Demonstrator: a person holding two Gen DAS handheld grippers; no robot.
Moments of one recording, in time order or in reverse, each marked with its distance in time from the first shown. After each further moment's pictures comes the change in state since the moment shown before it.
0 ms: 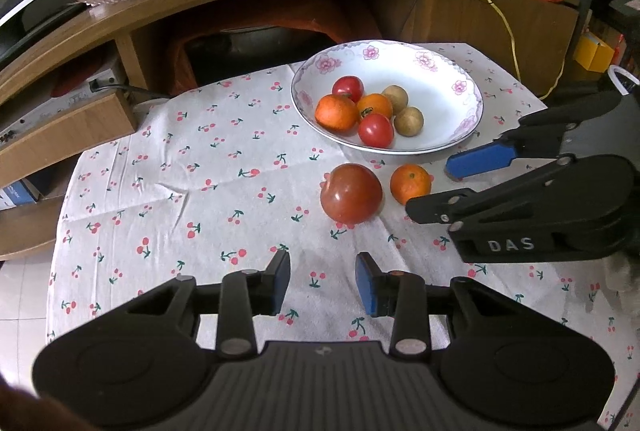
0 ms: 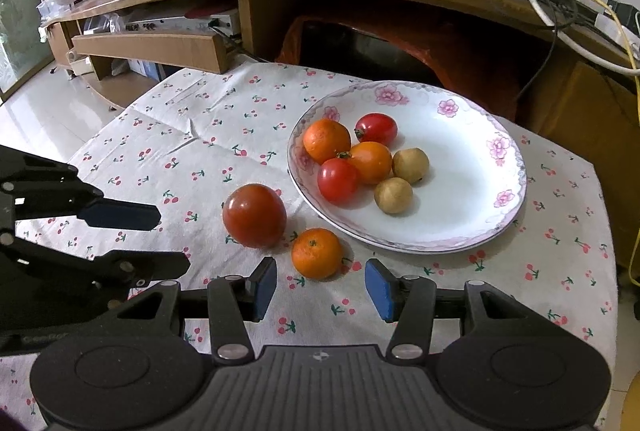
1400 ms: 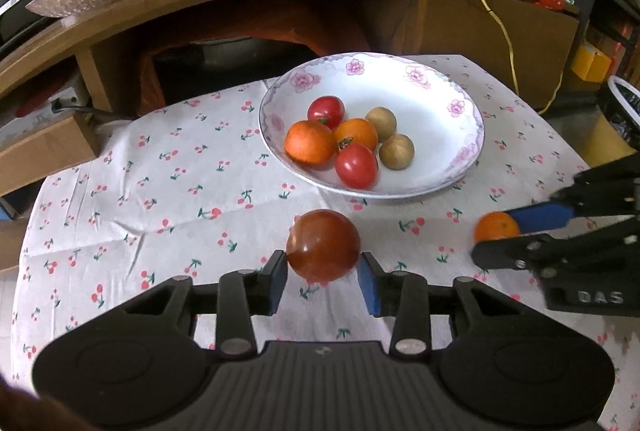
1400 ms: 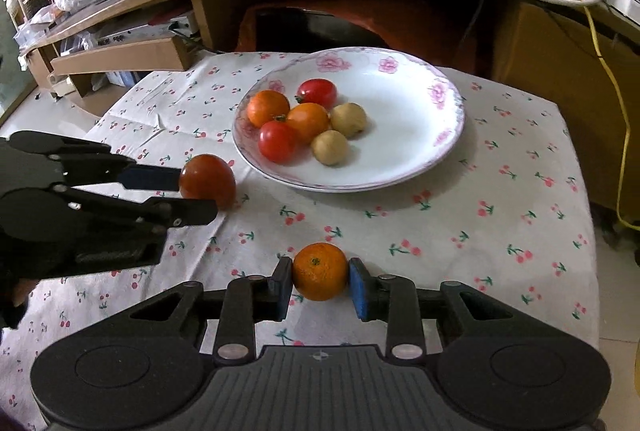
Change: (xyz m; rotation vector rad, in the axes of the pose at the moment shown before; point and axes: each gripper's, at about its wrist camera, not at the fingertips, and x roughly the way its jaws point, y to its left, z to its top) left arm 0.038 -0.015 0.026 -0.001 -0.034 -0.029; right arm -0.022 -0.042 -0.027 0.119 0.031 -0.002
